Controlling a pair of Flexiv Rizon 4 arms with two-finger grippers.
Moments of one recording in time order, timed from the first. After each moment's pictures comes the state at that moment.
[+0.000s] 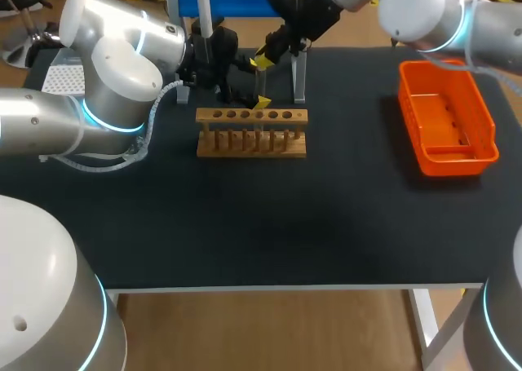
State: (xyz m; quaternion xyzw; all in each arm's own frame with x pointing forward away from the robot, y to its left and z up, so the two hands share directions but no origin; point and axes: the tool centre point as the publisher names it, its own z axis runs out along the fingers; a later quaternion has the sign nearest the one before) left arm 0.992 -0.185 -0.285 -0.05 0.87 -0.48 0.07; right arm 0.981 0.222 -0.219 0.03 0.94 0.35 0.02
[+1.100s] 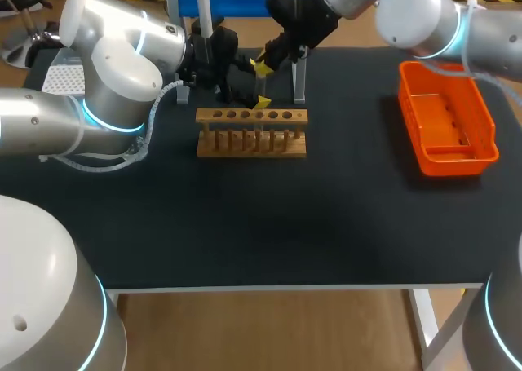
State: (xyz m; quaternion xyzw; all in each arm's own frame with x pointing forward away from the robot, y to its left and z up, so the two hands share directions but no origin) left arm 0.992 -0.185 -0.285 -0.05 0.87 -0.48 0.07; right arm 0.978 0.221 -0.235 0.03 0.94 0.35 0.00
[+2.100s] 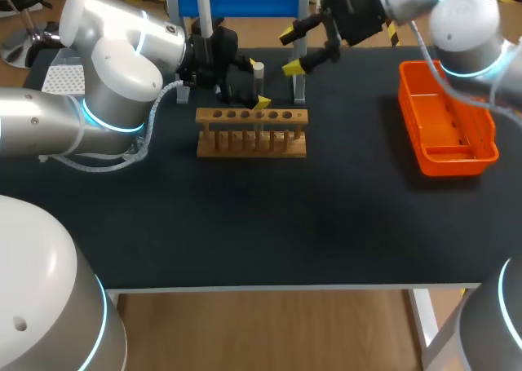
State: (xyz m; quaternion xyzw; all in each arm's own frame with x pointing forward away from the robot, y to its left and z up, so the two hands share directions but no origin) left arm 0.992 -0.185 -0.285 -0.05 0.87 -0.48 0.07; right arm 0.957 0.177 -0.191 -0.02 0.86 0.50 -0.02
